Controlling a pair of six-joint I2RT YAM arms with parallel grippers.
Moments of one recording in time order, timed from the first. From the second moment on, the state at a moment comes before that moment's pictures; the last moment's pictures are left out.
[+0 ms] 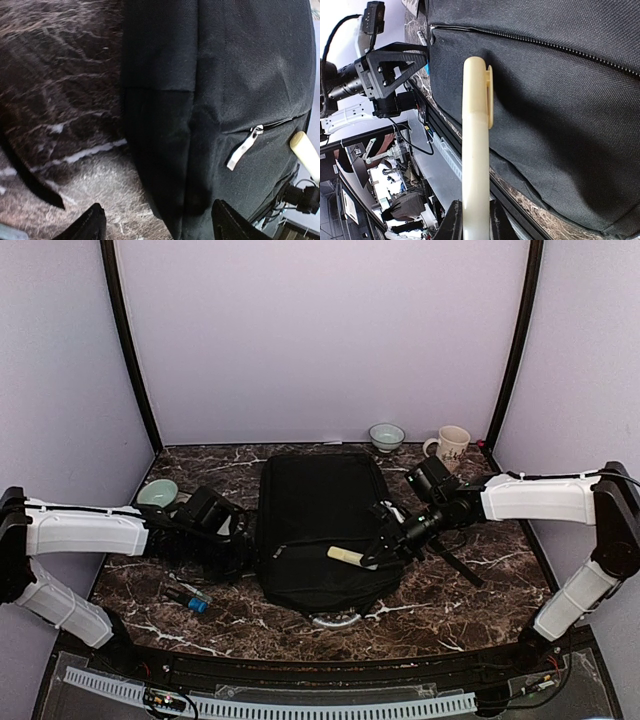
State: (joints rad) left arm -0.78 1.36 0.74 -0.38 0.13 -0.95; right arm 0.69 1.55 0.96 -0.43 -0.83 0.69
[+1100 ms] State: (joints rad) left arm -0.75 1.49 0.71 -0.08 0.38 -0.96; right arm 0.67 1.62 0.84 -0.12 -0.97 1.01
